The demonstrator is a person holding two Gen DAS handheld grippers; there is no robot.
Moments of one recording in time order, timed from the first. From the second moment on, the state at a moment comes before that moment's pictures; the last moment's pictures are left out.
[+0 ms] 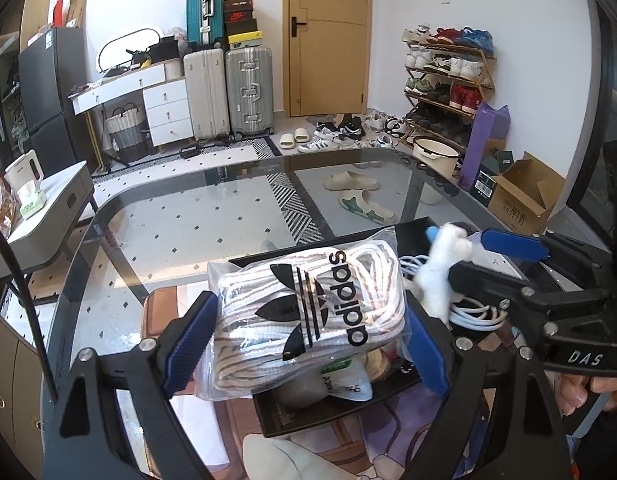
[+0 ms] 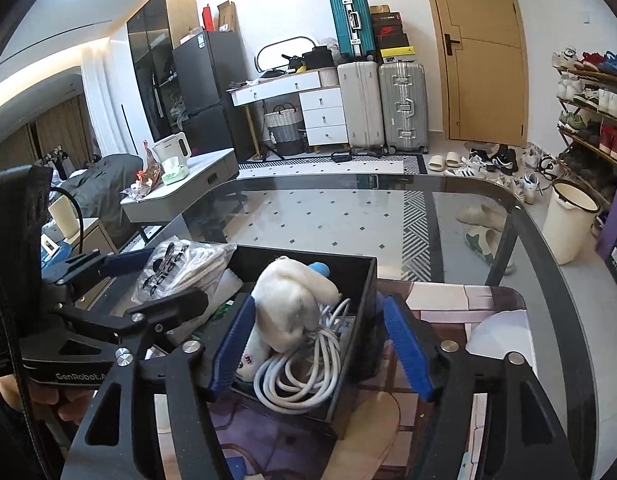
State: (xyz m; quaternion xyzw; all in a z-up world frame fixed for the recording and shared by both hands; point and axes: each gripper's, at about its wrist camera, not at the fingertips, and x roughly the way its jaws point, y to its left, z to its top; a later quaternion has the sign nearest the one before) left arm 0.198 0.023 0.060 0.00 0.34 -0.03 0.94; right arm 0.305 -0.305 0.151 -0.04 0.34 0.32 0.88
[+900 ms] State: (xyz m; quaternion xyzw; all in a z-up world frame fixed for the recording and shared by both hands) left arm 0.182 0.029 0.060 -0.02 0.33 -0.03 0.94; right arm 0.279 -0.332 0.156 -0.05 0.31 0.32 0.89
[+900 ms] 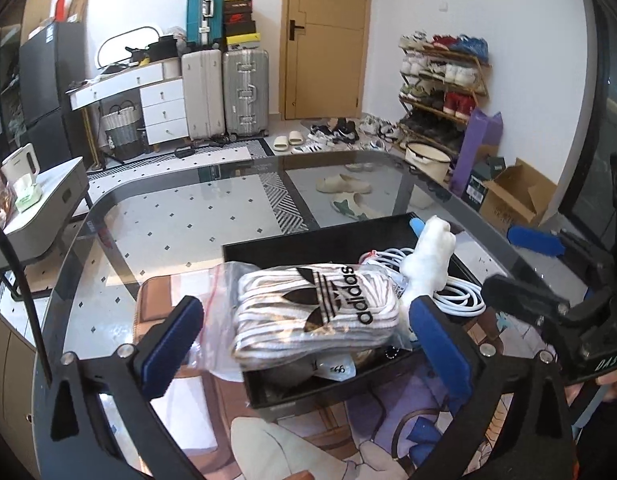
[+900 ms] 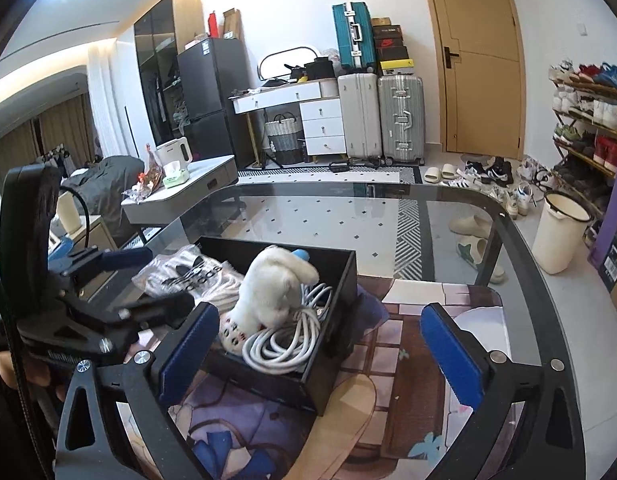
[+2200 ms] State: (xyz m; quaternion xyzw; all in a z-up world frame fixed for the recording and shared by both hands) left arm 0.124 0.038 0.024 -0.04 0.29 0.03 0.96; right arm 0.226 -0.324 0.139 -0.07 0.24 0.33 0.91
